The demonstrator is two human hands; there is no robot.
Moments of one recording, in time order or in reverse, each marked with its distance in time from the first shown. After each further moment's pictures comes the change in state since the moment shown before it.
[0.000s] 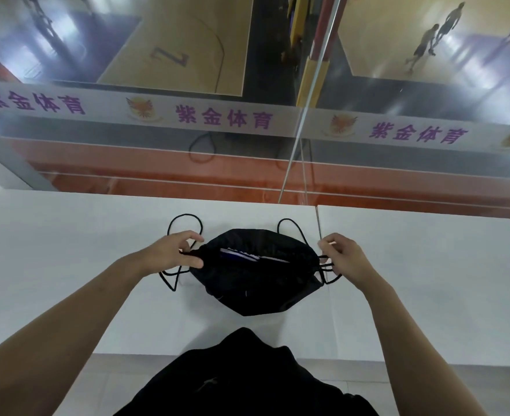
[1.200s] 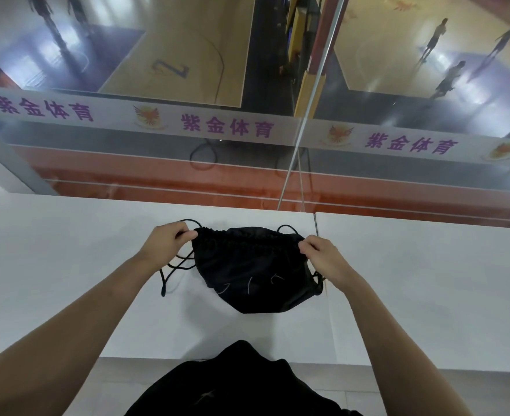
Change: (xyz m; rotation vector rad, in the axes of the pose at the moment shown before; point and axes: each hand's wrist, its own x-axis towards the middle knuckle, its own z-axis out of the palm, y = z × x) left_hand 0.000 0.013 -0.001 0.062 0.501 0.078; right_hand -0.008 -0.042 0.035 -0.149 -0.044 -0.020
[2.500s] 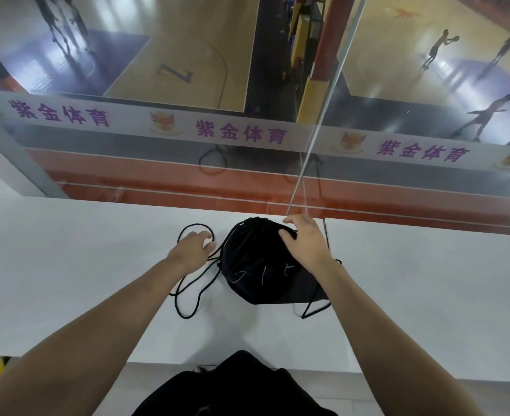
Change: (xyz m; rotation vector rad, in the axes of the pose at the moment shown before) left_hand 0.018 -0.016 0.027 0.201 -0.177 -0.102; right_hand 0.049 -0.043 0.055 -0.273 0.233 -0.325
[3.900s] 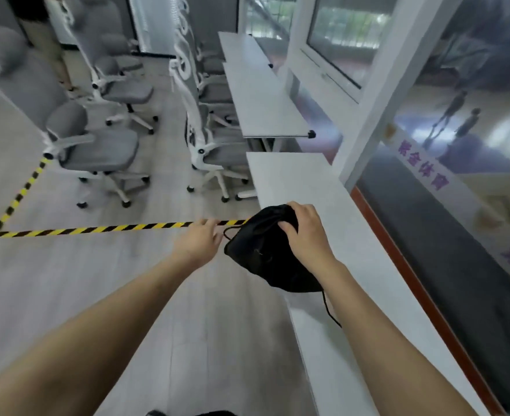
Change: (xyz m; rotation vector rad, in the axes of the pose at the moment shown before) left_hand -0.466 -0.110 0.039 -0.190 0.854 -0.999; right_hand -0.191 -0.330 0.106 0.132 -0.777 -1.114
